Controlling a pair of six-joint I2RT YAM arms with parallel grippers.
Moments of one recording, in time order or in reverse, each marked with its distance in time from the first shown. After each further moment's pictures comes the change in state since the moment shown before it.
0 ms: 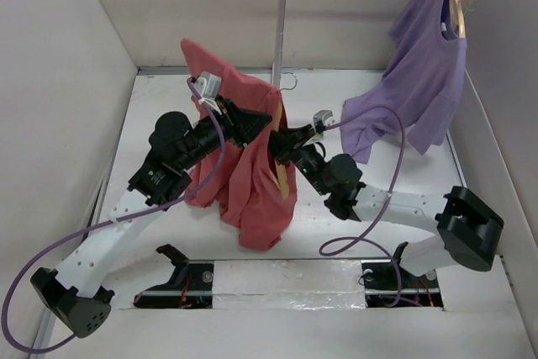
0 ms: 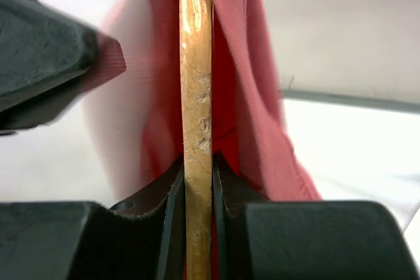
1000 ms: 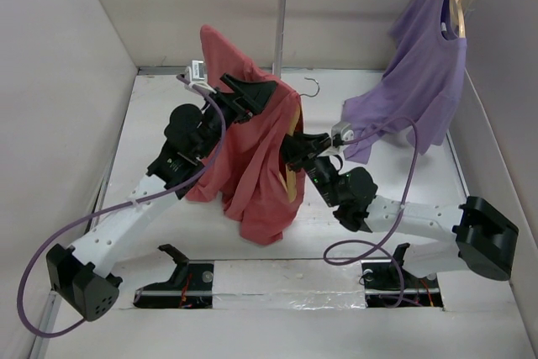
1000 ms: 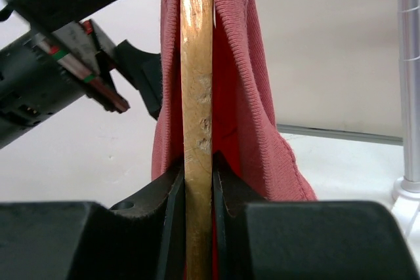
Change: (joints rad) left arm -0.002 0.103 -0.021 0.232 -0.312 -0.341; right arm 0.065 -0.134 -0.108 0.106 0.106 -0.116
